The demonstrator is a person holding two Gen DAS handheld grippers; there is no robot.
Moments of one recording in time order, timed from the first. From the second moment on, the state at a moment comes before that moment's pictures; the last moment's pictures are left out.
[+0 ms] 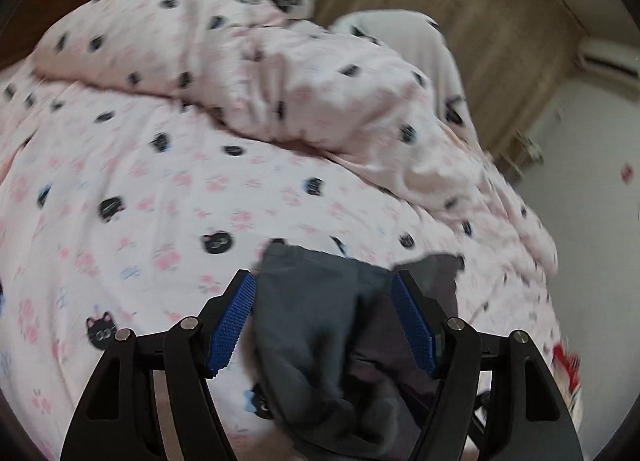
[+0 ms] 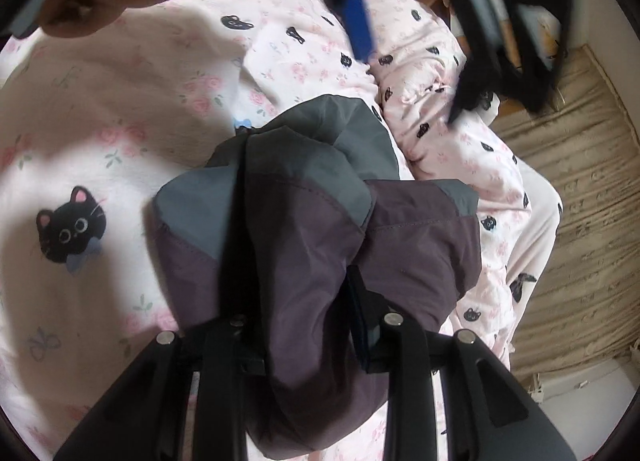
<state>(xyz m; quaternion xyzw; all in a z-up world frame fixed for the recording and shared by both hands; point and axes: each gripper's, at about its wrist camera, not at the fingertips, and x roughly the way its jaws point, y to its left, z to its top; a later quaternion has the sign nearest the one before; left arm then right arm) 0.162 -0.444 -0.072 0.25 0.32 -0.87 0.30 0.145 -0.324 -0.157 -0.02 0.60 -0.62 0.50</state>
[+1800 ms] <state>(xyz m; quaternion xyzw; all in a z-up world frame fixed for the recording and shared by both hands) 0.146 -0.431 -0.096 0.34 0.31 -0.83 0.30 -0.054 -0.382 -0.097 0.39 0.27 -0.63 0.62</state>
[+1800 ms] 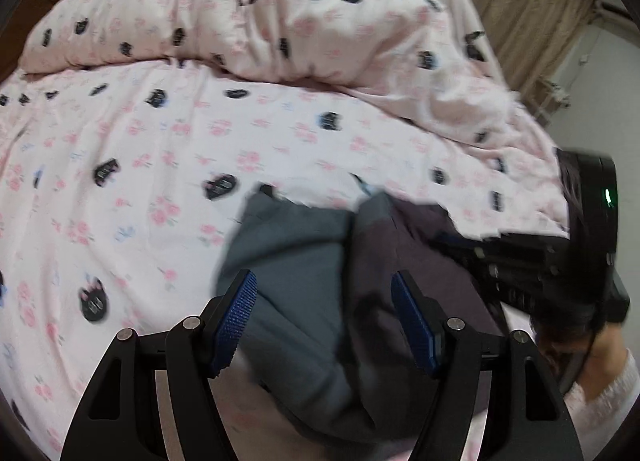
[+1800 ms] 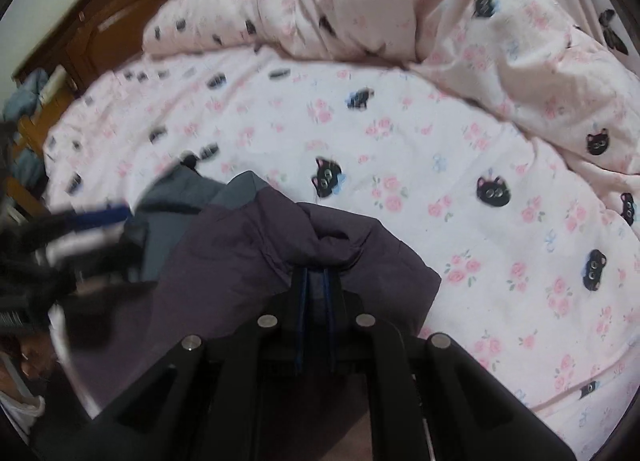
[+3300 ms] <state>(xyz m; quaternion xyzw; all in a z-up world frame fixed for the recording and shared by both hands) 0.163 -0.408 -0.146 0.40 0.29 -0.81 0.32 -0.053 -0.264 -0.140 0.51 0.00 -0.58 0.64</state>
